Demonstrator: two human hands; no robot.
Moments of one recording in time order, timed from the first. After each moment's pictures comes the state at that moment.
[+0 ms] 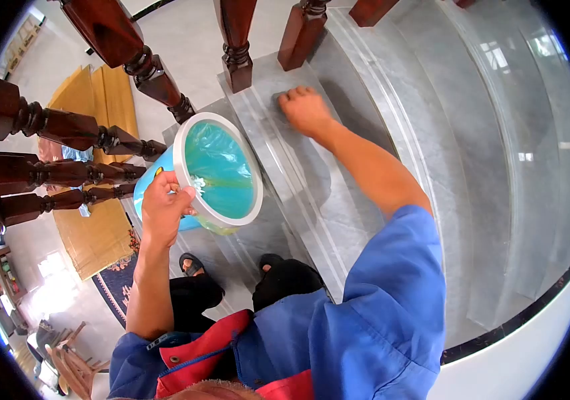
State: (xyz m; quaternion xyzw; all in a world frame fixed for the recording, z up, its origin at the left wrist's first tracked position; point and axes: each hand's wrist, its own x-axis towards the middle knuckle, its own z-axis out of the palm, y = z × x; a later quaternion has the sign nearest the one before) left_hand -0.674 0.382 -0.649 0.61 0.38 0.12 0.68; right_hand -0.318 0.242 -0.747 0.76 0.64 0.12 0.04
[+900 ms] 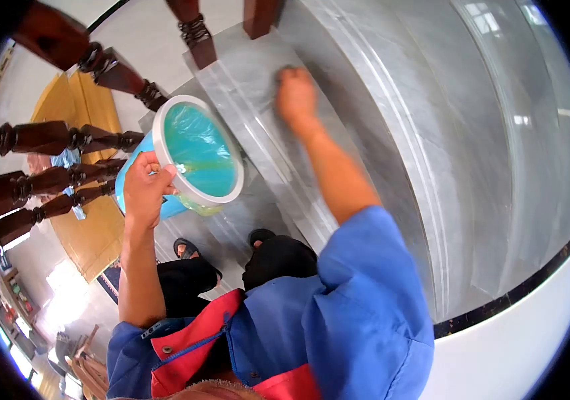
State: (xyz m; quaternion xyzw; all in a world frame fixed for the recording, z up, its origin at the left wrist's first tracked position) left_hand -0.657 0.373 -0.656 0.66 0.38 0.09 0.64; right_hand -0.356 0.198 -0.779 0.91 0.32 0.11 -0.23
